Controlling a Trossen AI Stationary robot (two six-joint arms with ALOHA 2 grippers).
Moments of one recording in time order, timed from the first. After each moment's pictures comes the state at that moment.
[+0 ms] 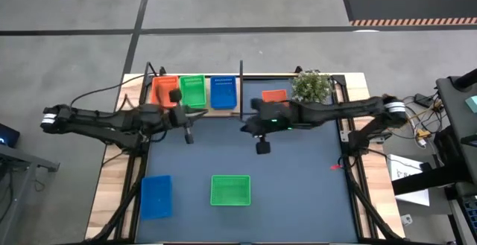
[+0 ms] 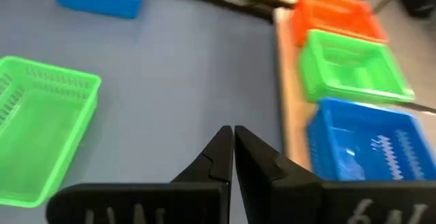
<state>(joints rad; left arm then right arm) -0.04 0.82 0.66 0.02 -0.43 0.35 -0.01 1.57 1.26 -0.30 0.03 -0.27</state>
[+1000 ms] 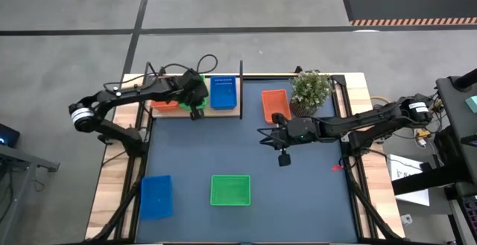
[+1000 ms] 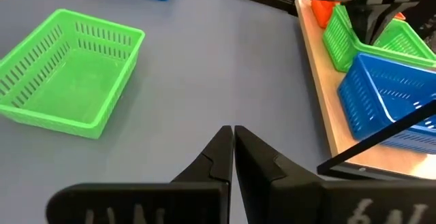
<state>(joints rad) 0.59 1.36 0.91 -0.53 -0.06 0.35 0.08 1.31 0.75 0.04 0.05 -0.23</state>
